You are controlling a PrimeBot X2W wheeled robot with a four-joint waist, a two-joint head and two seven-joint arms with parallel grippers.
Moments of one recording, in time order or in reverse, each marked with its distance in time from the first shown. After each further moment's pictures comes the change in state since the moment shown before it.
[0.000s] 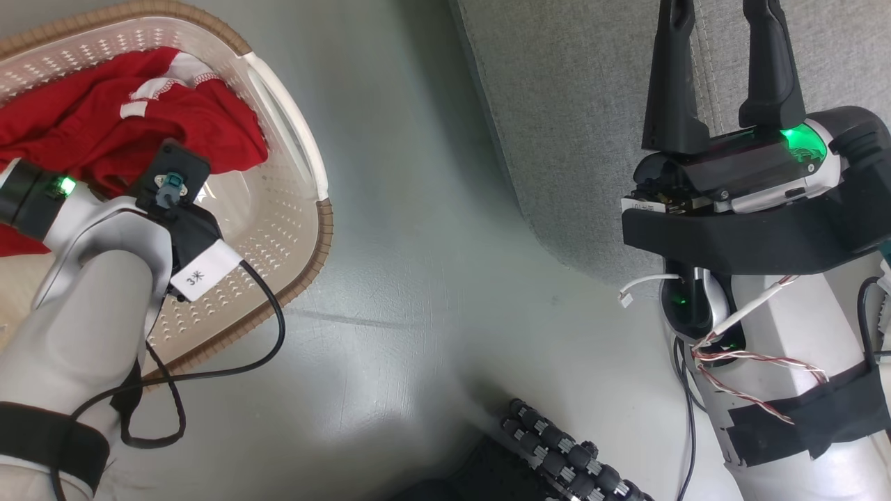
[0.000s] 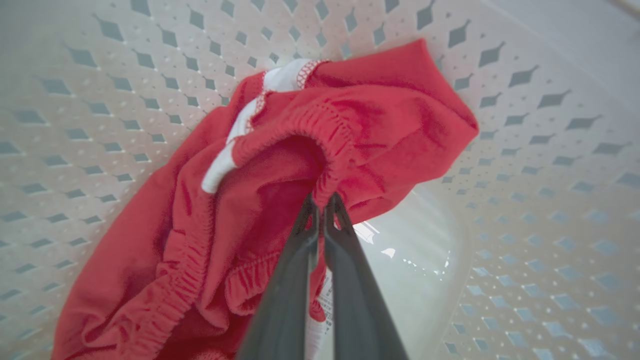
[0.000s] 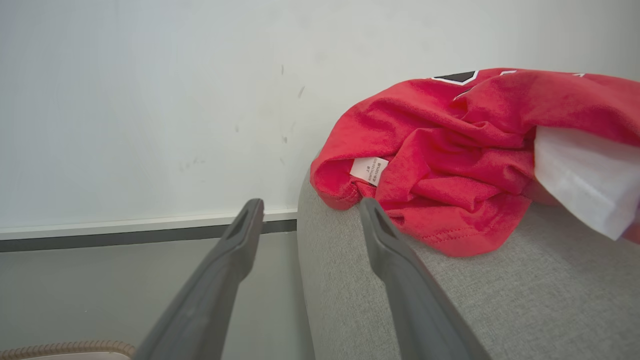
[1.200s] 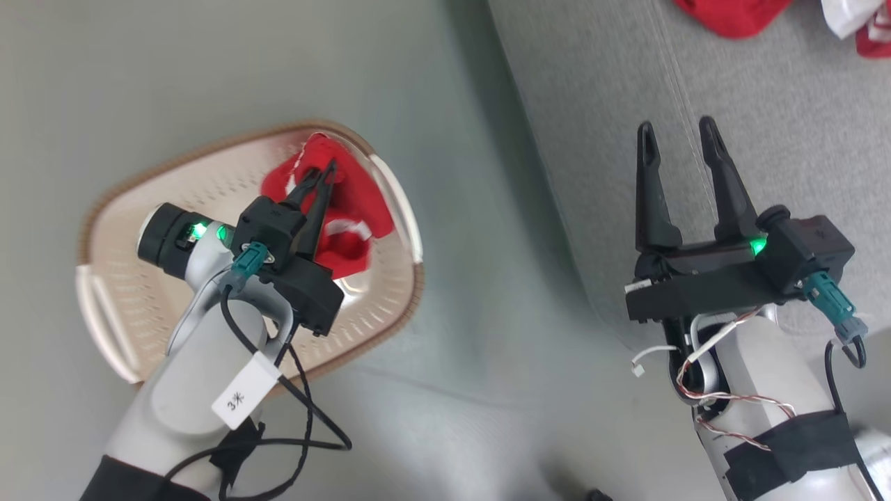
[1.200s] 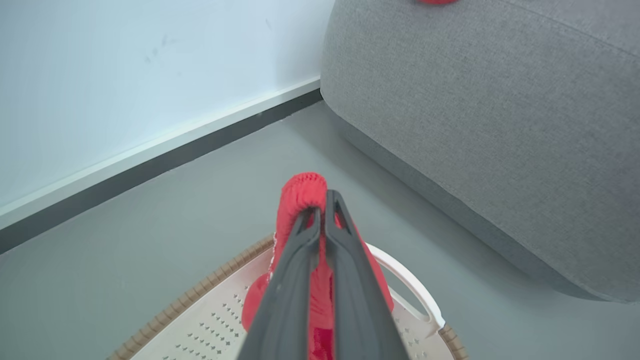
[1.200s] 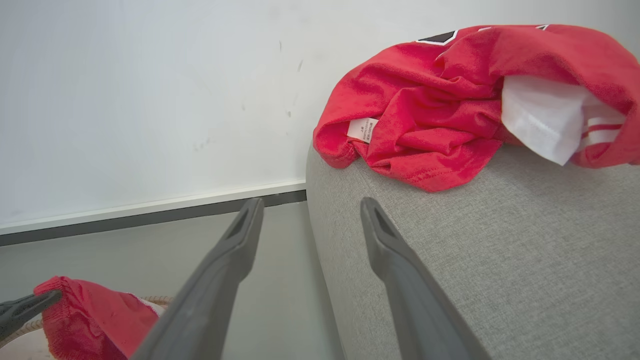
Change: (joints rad) left arm 0.197 -0.160 0.068 -0.250 -0.150 -0.044 -0.257; right arm 0.145 -0.033 -0.035 0.269 -0.006 0.032 0.000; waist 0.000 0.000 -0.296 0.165
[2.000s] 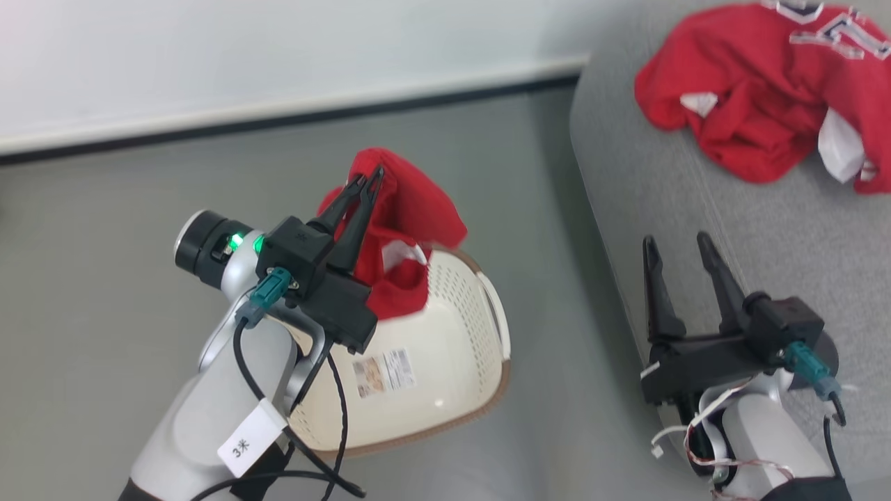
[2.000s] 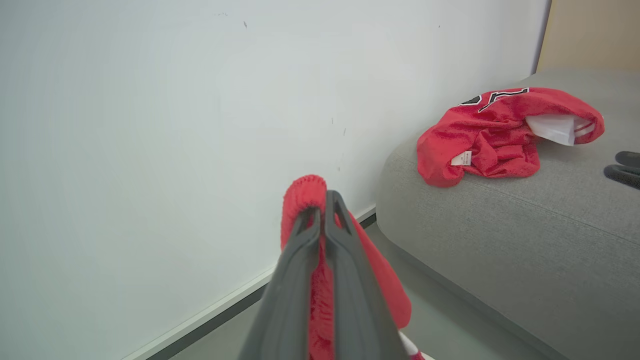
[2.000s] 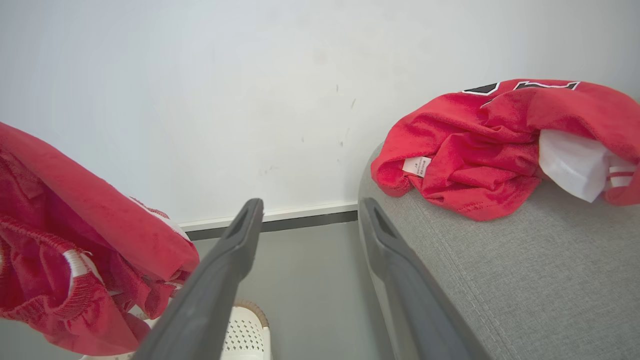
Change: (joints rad) left arm 0.086 -0.027 -0.001 -0.204 -0.019 -0.027 0.000; right arm 0.152 -0.031 -0.019 0.143 -0.004 0.026 0.000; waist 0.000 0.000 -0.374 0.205
